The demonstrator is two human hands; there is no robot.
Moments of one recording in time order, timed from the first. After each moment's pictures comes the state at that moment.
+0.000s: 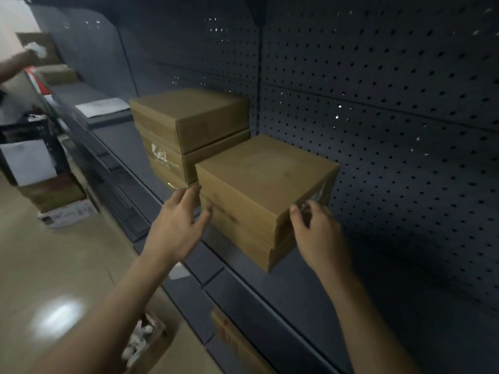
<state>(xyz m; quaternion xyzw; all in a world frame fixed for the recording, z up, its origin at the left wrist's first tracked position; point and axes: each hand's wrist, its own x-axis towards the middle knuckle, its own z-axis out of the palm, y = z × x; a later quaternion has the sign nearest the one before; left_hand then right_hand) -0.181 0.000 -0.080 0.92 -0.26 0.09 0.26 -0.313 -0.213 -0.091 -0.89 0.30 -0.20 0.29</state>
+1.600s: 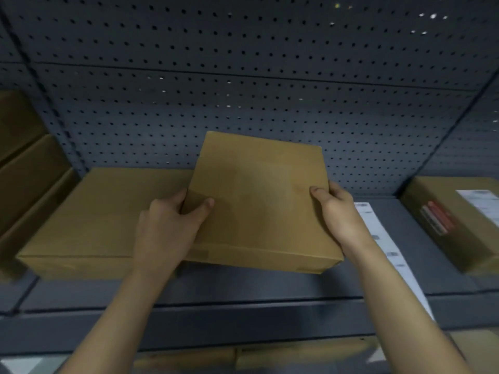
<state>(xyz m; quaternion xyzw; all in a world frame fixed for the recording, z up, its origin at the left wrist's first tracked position) -0.230 -0.127 -0.070 0.75 -0.46 -0.16 0.44 -0.474 -0.234 -0.069 -0.54 0.56 -0.40 0.47</state>
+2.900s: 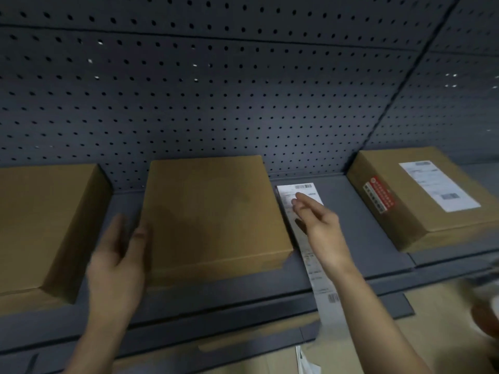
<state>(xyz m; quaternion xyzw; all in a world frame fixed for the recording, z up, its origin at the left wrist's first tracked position) -0.317 -0.165 -0.145 0.74 -0.35 -0.24 0.52 -0.595 -0.267 -0.146 -0.49 0.59 -0.44 0.47</state>
